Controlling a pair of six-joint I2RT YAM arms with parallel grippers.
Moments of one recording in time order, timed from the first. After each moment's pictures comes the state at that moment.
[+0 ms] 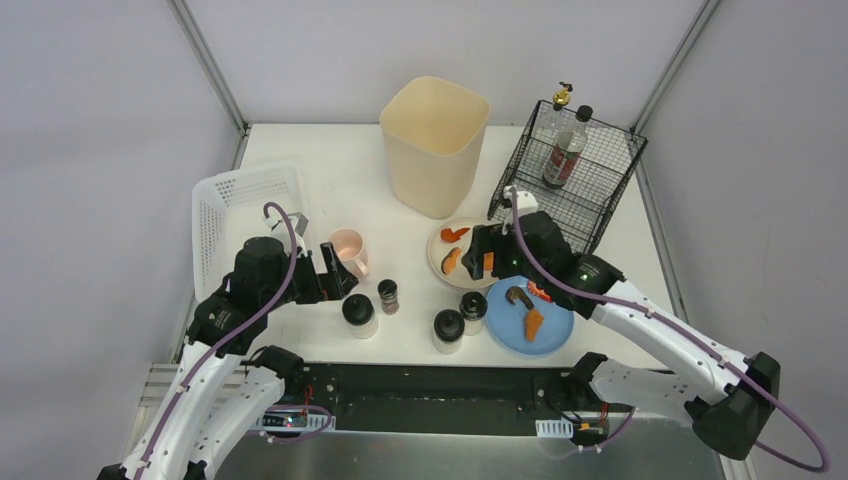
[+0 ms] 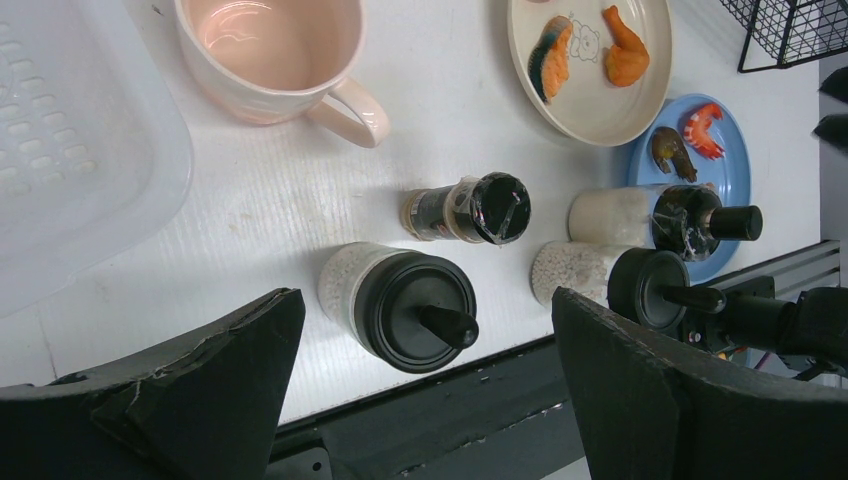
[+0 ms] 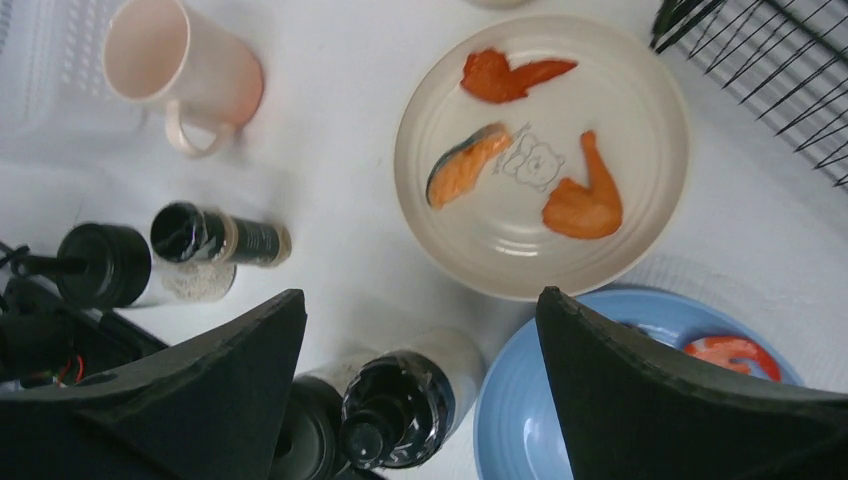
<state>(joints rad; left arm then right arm) -0.36 0.56 0.78 -0.84 0.12 -0.51 0.78 0.98 0.89 -0.47 0.15 0.46</state>
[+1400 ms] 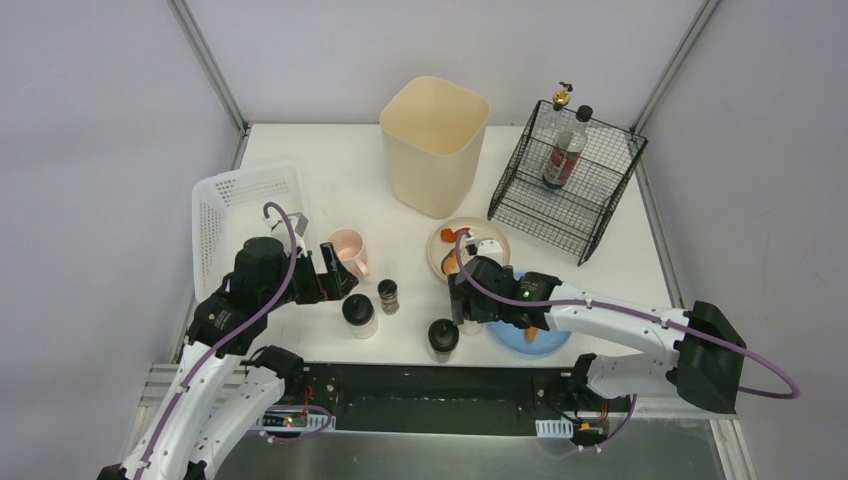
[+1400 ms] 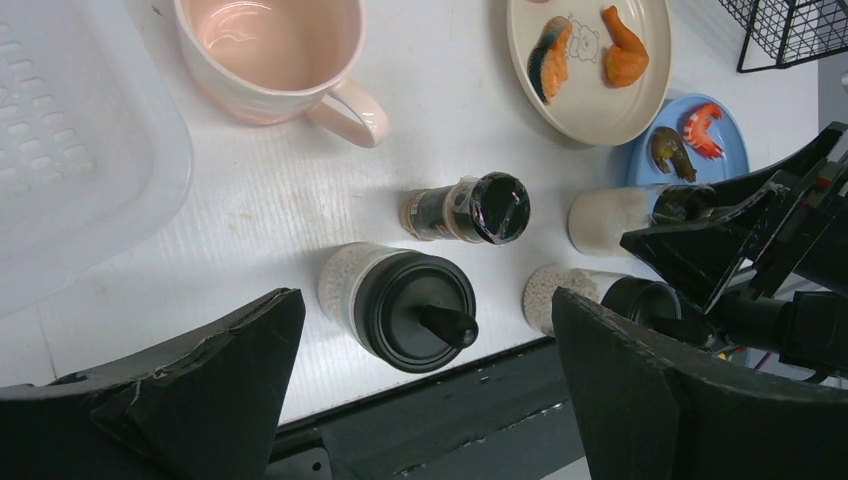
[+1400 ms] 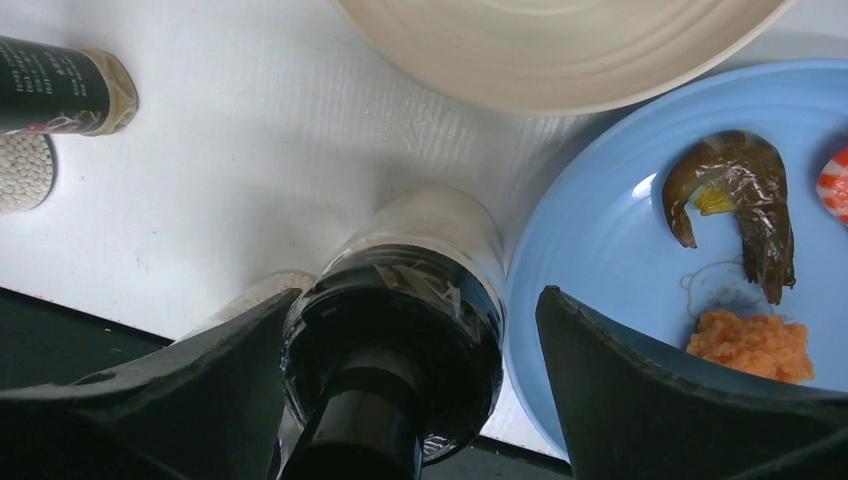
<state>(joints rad) -0.36 0.56 0.78 -0.84 0.12 -0.51 1.08 1.23 0.80 -0.63 0.32 0.77</state>
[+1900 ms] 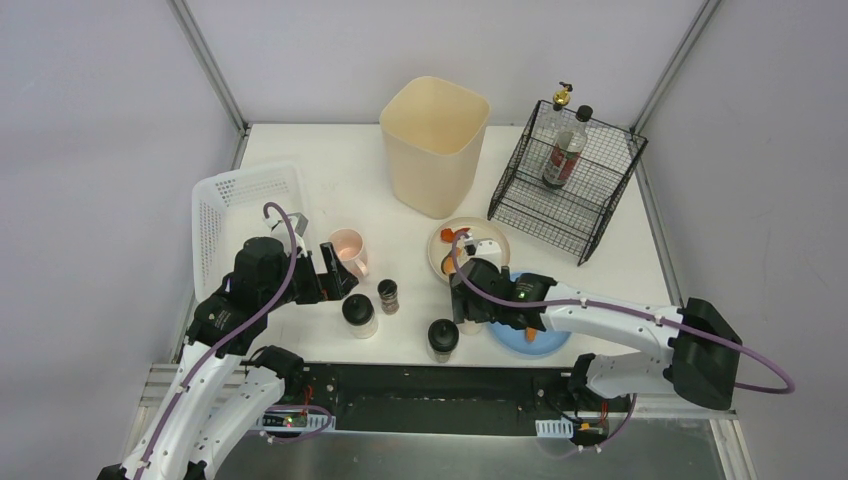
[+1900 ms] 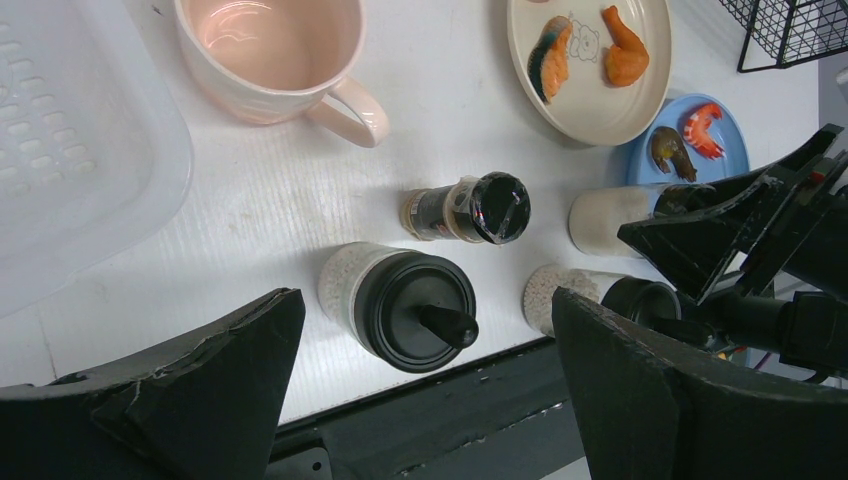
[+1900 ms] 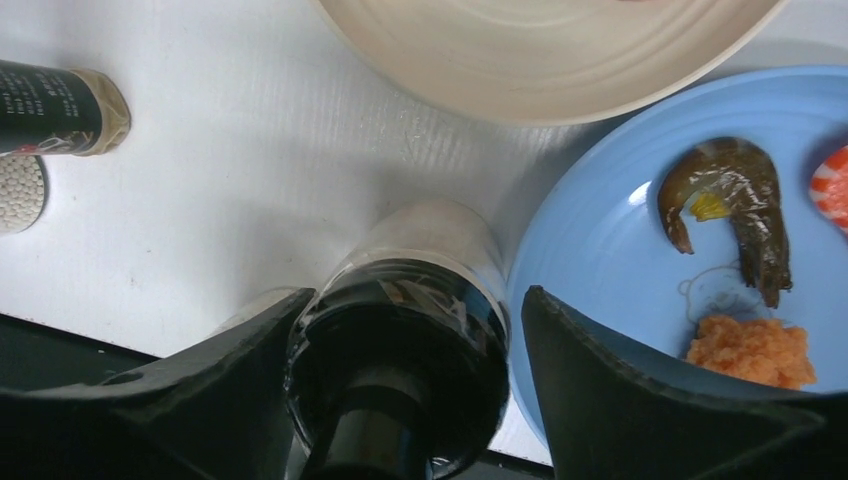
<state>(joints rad) -0.36 0.55 0.78 -0.84 0.12 -0.51 1.11 1.24 0.80 -0.62 0.37 0.80</state>
